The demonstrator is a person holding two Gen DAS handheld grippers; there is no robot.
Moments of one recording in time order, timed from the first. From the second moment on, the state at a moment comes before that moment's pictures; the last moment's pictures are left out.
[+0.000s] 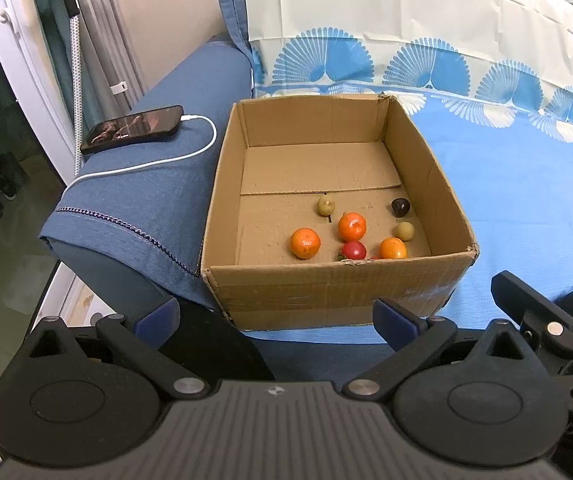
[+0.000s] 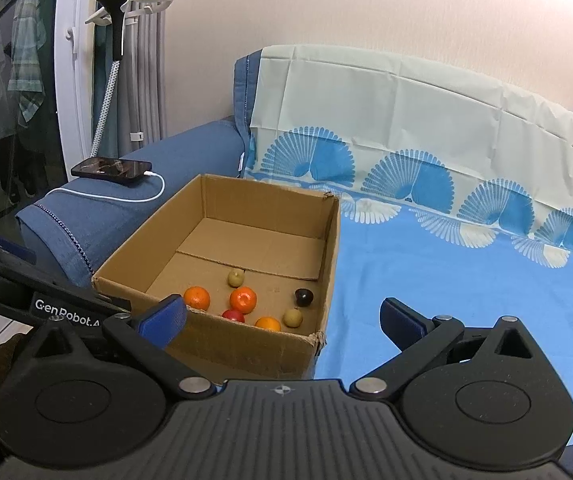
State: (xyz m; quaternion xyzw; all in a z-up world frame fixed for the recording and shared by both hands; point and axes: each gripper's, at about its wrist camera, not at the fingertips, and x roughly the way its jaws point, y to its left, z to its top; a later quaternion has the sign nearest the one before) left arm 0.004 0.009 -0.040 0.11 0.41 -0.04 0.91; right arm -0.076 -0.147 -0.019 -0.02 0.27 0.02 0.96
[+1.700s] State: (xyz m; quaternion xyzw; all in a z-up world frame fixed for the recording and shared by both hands) left arm 0.009 0.004 -0.050 0.12 0.42 -0.03 0.90; right arm -0.069 -0.152 -0.029 0.00 0.29 0.02 0.96
